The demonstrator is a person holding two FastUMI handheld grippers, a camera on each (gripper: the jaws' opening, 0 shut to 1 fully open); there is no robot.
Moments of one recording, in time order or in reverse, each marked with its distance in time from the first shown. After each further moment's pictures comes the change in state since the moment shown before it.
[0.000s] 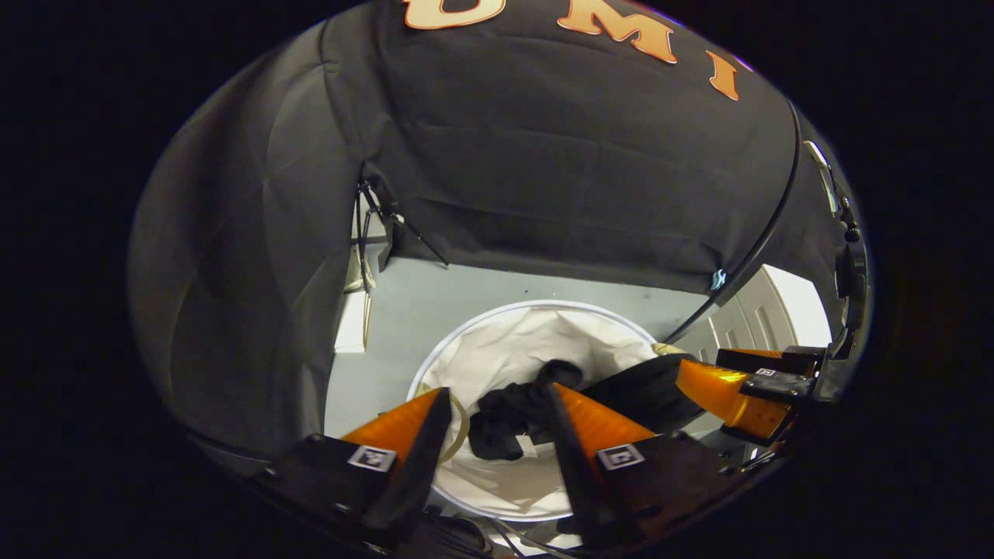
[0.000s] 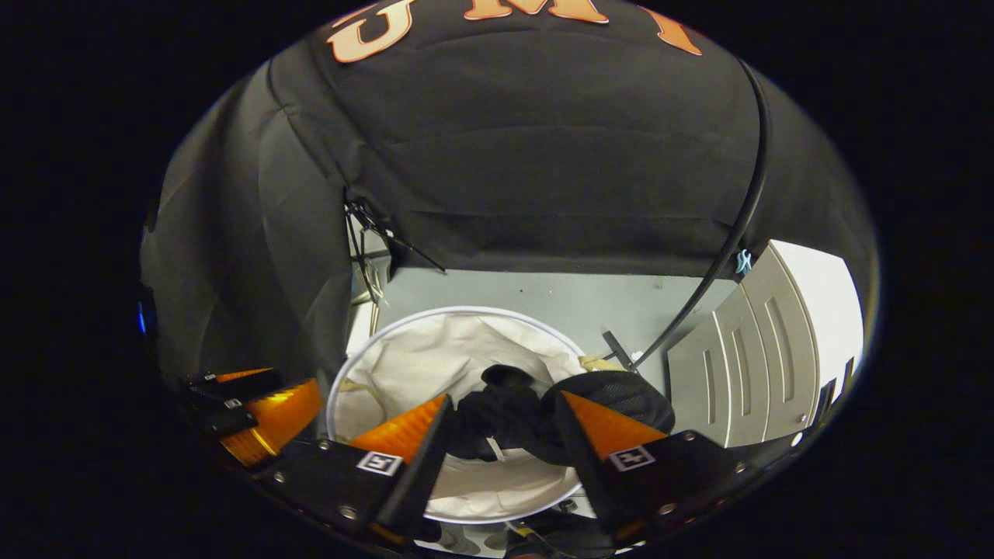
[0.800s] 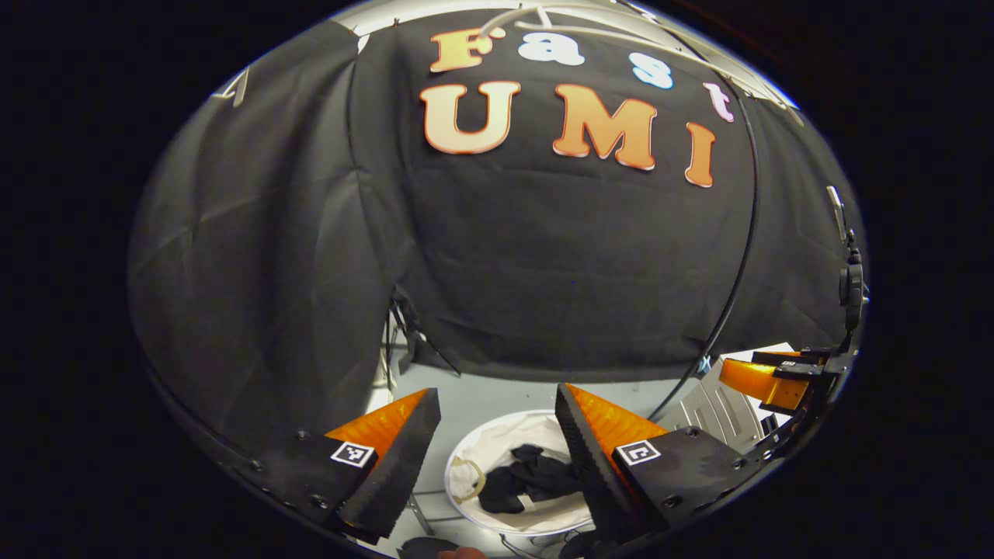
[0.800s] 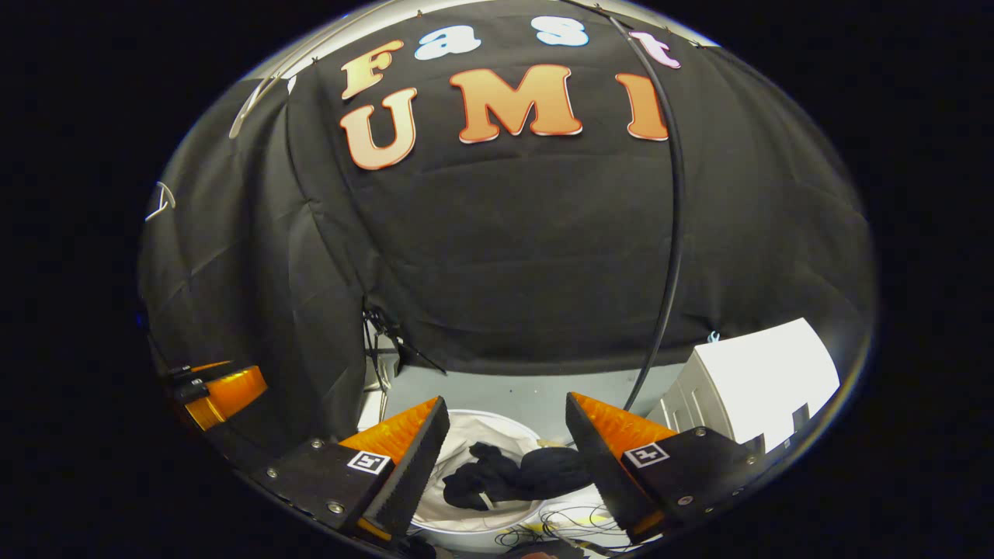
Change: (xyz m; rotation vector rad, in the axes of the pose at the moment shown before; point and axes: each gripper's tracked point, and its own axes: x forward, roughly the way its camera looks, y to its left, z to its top) left arm -0.220 0.014 0.150 0.017 -0.457 0.038; right arm -0.202 -0.039 0.141 -0.007 -0.403 -0.021
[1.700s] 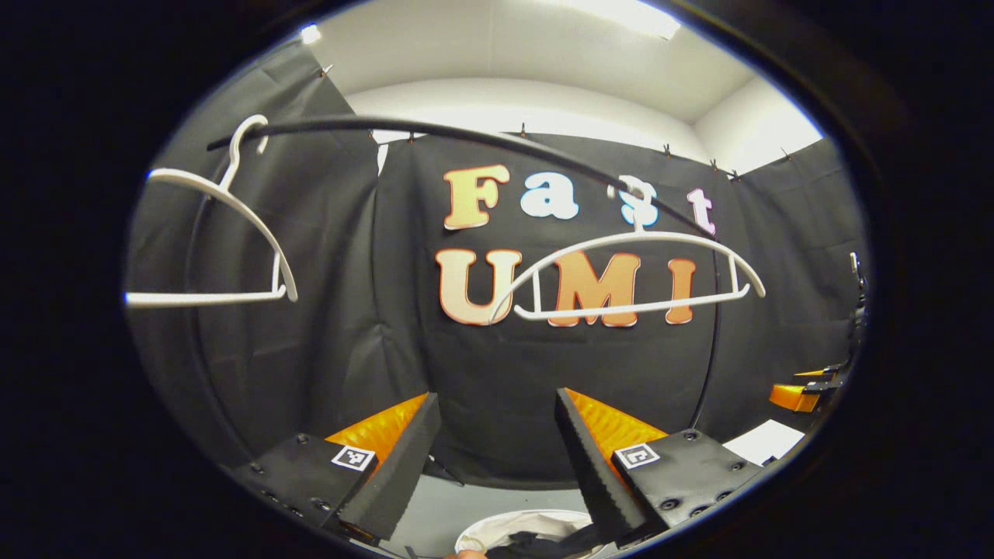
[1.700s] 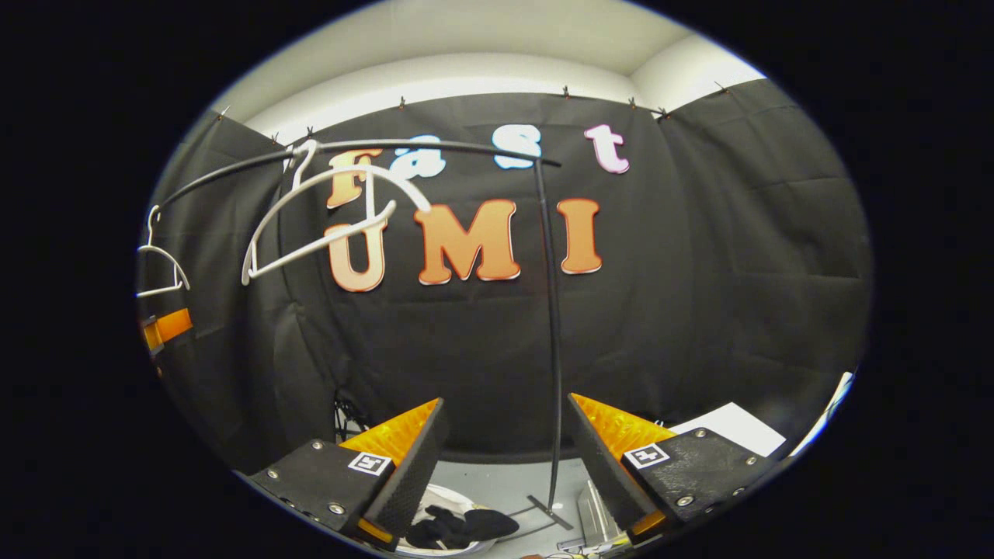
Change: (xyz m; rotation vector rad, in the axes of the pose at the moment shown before) left arm -0.173 0.003 0.219 -0.010 -0.512 0.015; right arm -0.196 -0.117 0.188 -0.020 -0.432 -0.108
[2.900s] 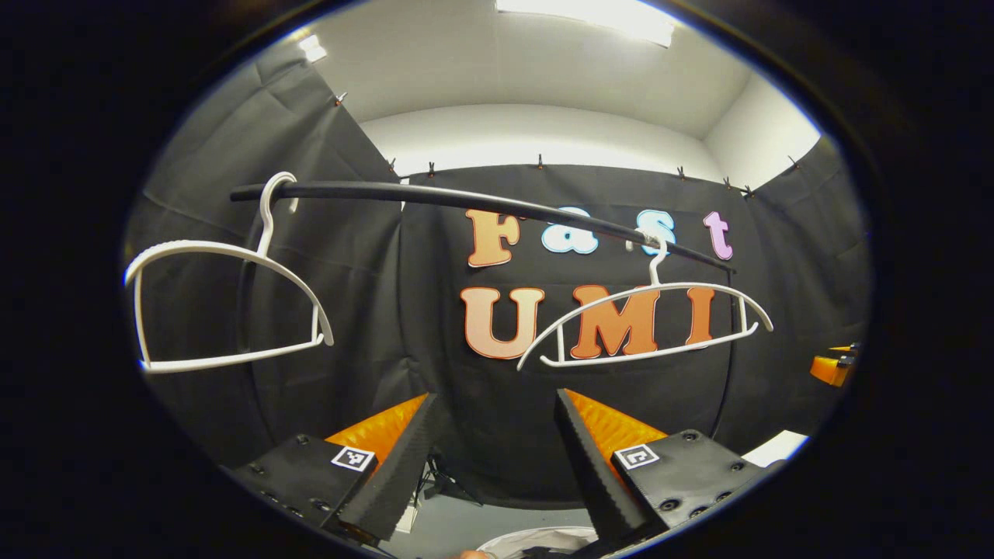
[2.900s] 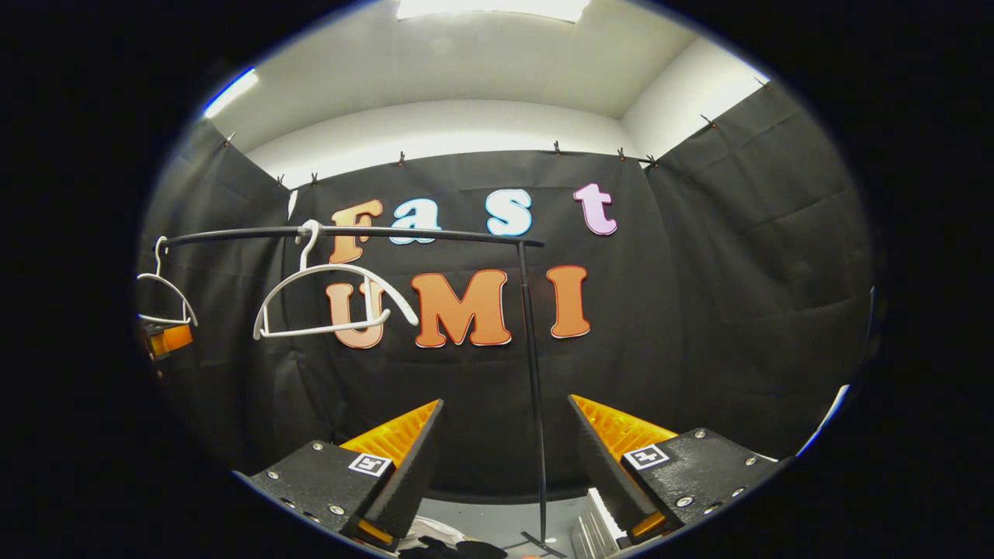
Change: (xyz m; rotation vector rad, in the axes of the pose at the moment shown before) left arm -0.004 0.029 0.017 0.017 -0.086 0.077; right arm -0.052 -0.024 0.075 -0.006 -0.214 -0.006
